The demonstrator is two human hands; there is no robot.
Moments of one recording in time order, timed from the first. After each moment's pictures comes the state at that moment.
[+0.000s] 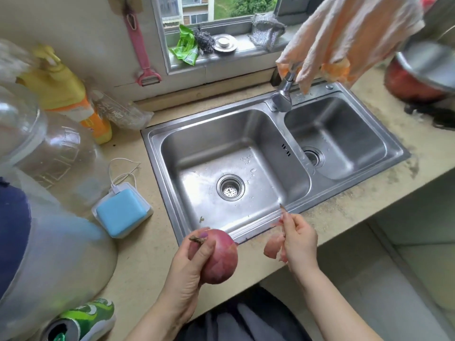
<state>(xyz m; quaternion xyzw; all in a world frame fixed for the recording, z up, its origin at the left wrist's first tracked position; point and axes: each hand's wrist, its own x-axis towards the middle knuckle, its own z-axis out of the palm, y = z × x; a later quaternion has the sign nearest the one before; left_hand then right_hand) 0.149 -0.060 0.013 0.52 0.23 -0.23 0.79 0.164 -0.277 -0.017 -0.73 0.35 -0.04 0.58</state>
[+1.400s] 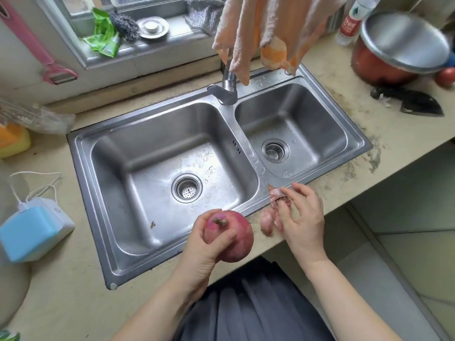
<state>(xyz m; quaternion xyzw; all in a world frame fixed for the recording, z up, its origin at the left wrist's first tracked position) 0.186 -0.239 0.003 0.56 0.17 -0.28 0.76 0.187 -0.440 -0.003 -0.90 0.17 -0.17 0.36</state>
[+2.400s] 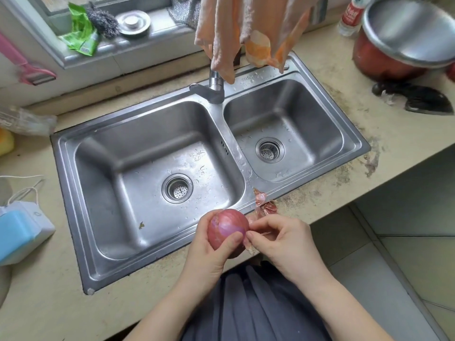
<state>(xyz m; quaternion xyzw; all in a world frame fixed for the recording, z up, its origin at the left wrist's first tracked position) 0.189 -0.298 0.006 0.65 0.11 -0.22 0.71 0.183 -0.455 0.053 -0.82 0.18 0.11 0.52</state>
